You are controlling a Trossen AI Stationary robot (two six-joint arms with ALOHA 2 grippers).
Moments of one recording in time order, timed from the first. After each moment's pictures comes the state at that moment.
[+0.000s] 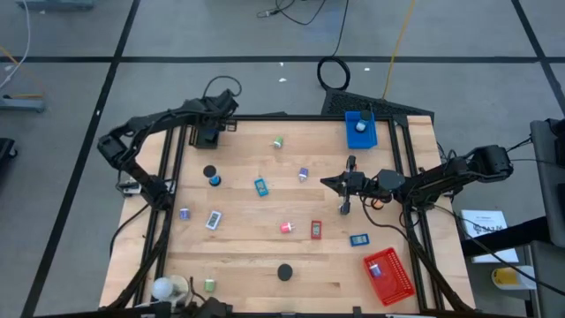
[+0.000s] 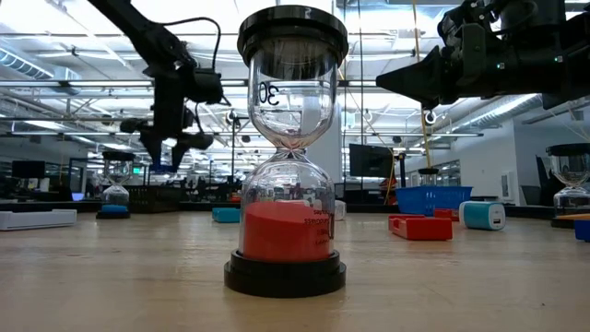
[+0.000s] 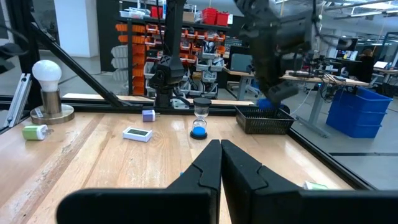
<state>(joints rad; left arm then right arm) 0.79 1.59 1.07 -0.76 -0.48 -0.66 0.05 1.24 0.21 1.09 0.21 -0.09</state>
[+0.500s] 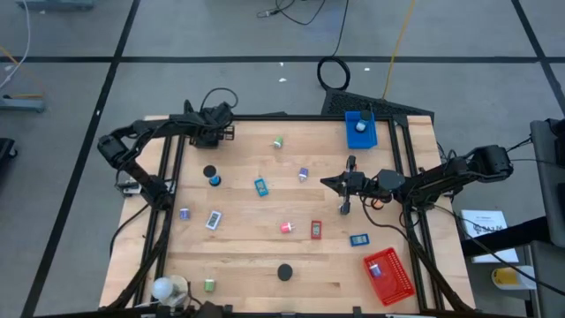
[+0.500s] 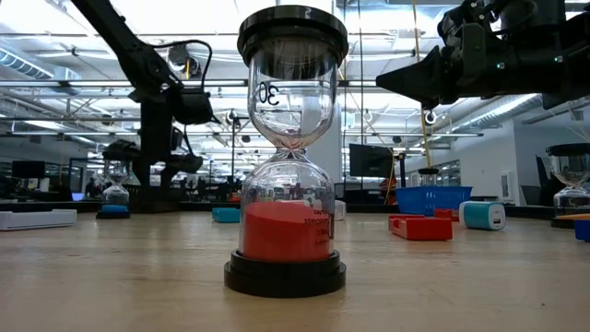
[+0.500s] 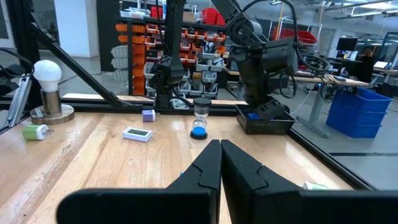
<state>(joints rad) 0.81 1.59 0.86 -0.52 -0.49 -0.68 0.05 1.24 0.21 1.09 0.21 -0.09</state>
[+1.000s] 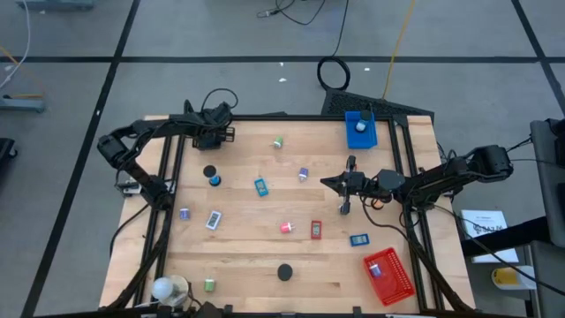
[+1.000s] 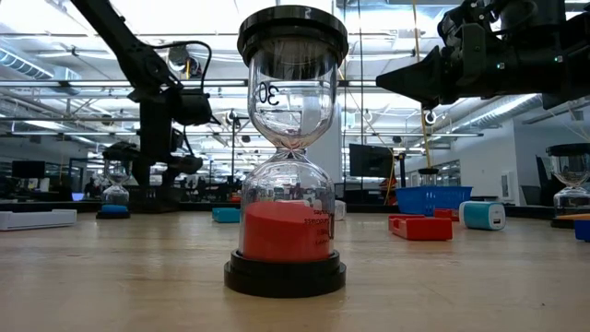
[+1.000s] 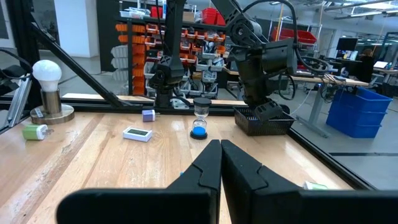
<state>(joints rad) 0.81 1.59 0.86 -0.52 -0.44 -0.63 0.05 1.24 0.21 1.09 0.21 -0.09</state>
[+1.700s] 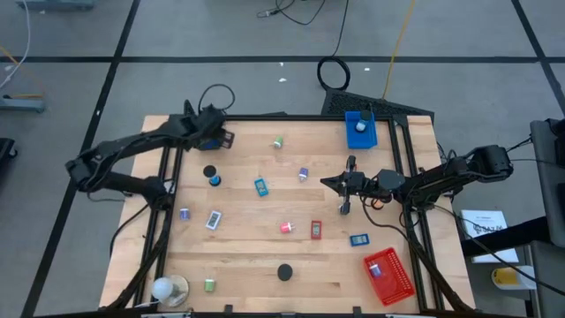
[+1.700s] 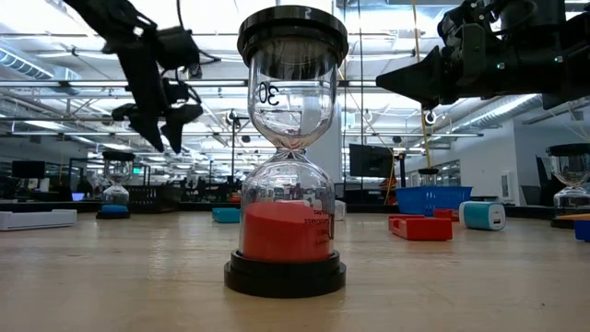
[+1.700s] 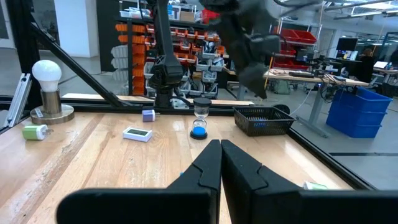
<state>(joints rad) 0.64 1.23 0.83 -0.57 -0.40 -0.40 0.05 1.24 0.21 1.09 0.21 -0.09</state>
